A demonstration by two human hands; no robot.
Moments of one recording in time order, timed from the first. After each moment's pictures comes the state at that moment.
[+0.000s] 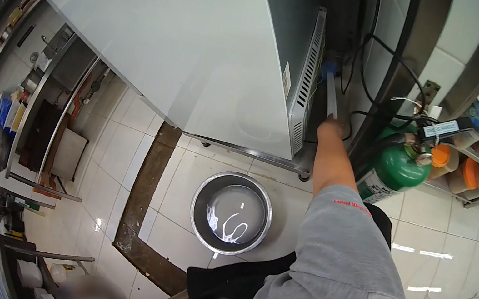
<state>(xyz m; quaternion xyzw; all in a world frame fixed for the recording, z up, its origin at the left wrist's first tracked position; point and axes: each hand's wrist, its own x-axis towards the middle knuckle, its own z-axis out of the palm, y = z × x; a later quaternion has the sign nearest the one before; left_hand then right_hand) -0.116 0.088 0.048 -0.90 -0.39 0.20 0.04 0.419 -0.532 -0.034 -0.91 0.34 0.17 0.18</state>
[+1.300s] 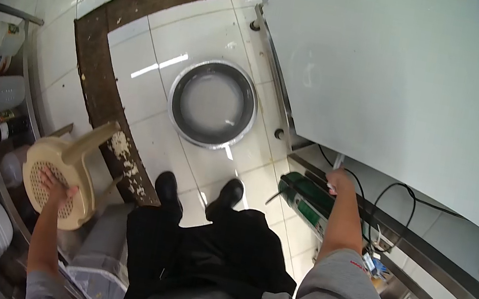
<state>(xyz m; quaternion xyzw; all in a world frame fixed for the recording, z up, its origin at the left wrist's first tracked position) -0.263 0.049 0.053 -0.73 -0.61 0.25 -0.18 0.378 -0.530 0.050 -0.87 0.21 0.43 -0.05</state>
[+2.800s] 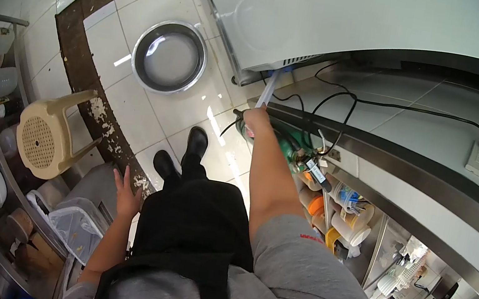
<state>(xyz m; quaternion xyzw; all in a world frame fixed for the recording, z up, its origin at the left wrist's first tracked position) -0.141 -0.344 0.173 -0.78 -0.49 0.21 -0.33 0.268 -0.497 0.141 -0.85 0.19 0.45 0.17</state>
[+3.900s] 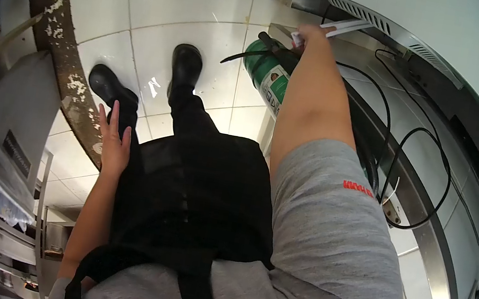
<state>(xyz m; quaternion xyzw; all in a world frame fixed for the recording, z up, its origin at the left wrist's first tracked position) -0.132 -0.505 0.005 -0.69 -0.56 0.11 -0.44 0.379 -0.532 -0.142 -0.88 0.19 0.43 0.05</state>
